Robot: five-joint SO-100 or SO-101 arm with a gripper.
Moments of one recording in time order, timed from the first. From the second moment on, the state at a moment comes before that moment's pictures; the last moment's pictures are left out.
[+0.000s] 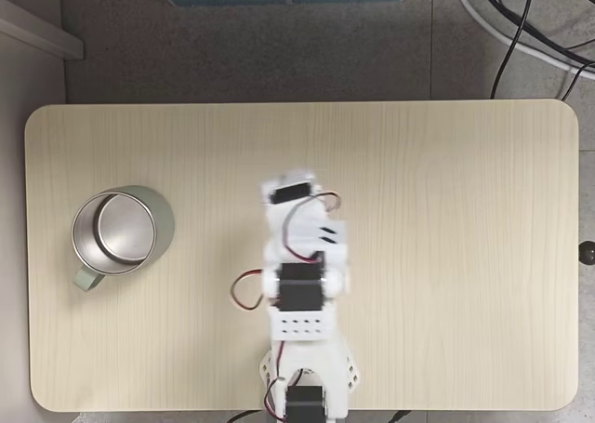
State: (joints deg) arm -28.7 72.2 103.8 94.0 -9.2
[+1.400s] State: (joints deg) arm -58.5 87.2 93.8 79.6 -7.7
